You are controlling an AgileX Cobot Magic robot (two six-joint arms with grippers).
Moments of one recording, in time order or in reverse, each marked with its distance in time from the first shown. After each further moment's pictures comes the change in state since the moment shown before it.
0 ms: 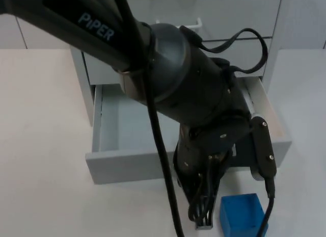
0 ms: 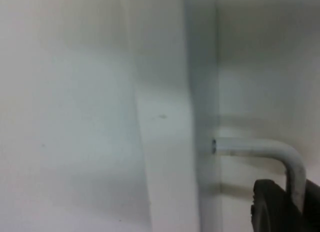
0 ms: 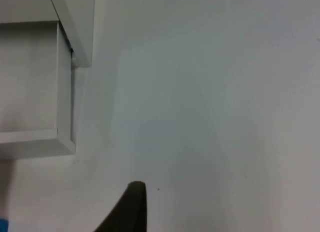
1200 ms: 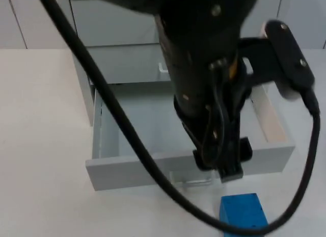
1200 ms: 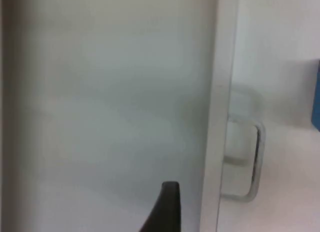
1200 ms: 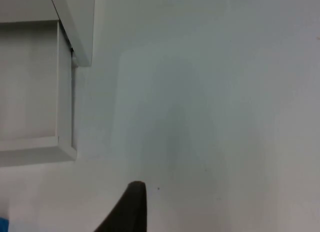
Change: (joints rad) right arm 0.000 0.000 0.000 0.000 0.000 0.002; left arm -0.003 -0.357 0.020 -0.199 0.105 0.042
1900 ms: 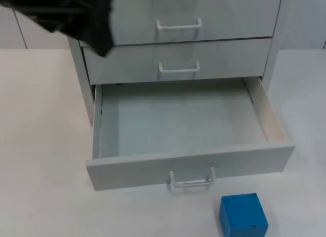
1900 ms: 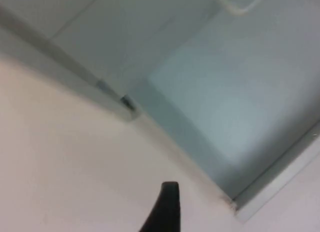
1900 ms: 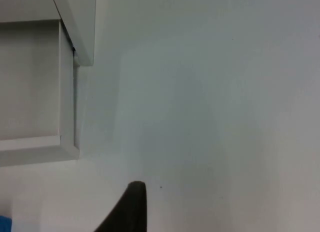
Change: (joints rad) right arm 0.000 0.000 0.000 0.006 0.004 0.000; left arm 0.532 -0.402 0.106 -0.334 0.112 -0.037
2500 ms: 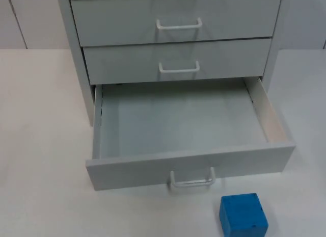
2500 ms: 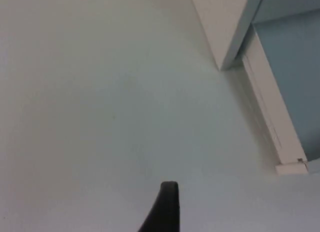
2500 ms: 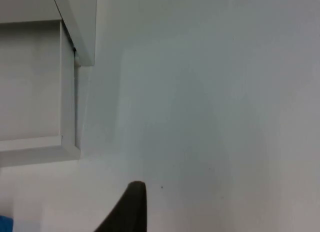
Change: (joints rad) right arm 0.000 0.000 0.000 0.002 0.000 0.002; left arm 0.365 -0.492 0.433 -0.095 -0.122 -0.053
